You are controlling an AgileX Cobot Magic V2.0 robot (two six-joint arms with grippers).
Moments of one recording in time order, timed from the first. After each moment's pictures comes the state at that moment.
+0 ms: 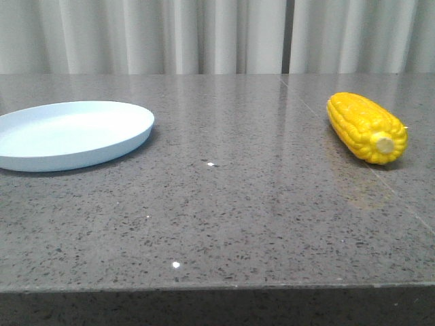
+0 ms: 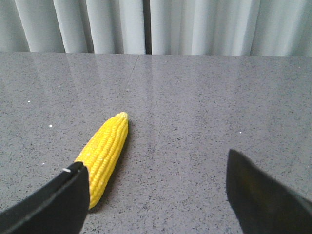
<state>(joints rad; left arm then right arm) -0.22 0.68 -0.71 0.01 0.43 0.00 0.06 0.35 -0.49 0.07 0.41 0.02</state>
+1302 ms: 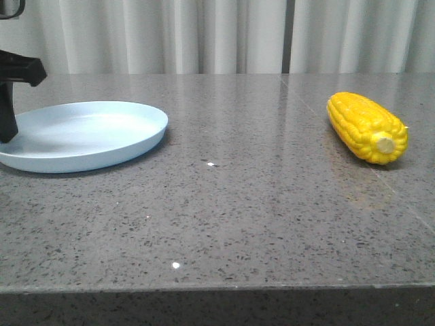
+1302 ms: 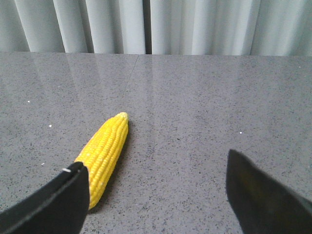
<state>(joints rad) -0.21 1.59 -1.16 -0.01 0.85 -0.03 0.06 0.35 -0.49 0.07 0.41 0.02</state>
